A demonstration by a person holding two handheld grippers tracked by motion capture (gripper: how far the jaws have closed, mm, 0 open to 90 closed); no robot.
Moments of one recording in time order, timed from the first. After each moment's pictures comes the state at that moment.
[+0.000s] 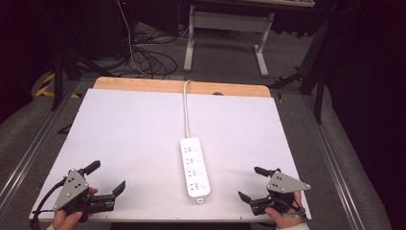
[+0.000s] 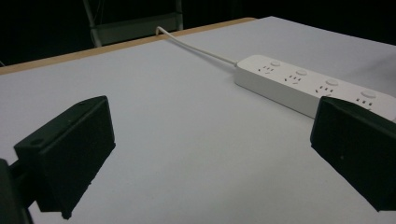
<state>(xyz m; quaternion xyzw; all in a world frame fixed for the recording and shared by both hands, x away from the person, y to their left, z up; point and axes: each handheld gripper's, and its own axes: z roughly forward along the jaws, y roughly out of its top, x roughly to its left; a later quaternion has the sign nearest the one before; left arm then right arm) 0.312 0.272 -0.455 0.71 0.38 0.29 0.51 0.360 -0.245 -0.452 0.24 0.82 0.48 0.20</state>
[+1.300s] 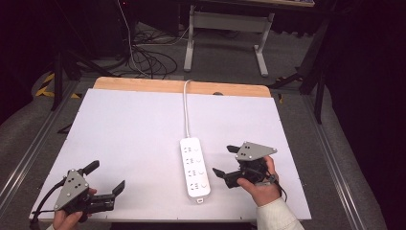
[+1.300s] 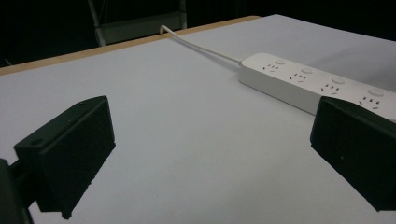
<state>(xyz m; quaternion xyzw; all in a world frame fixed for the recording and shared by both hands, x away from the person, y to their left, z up) 0.312 0.273 -0.455 0.71 0.39 0.30 0.51 0.412 -0.168 -0.404 0.21 0.85 0.45 0.17</state>
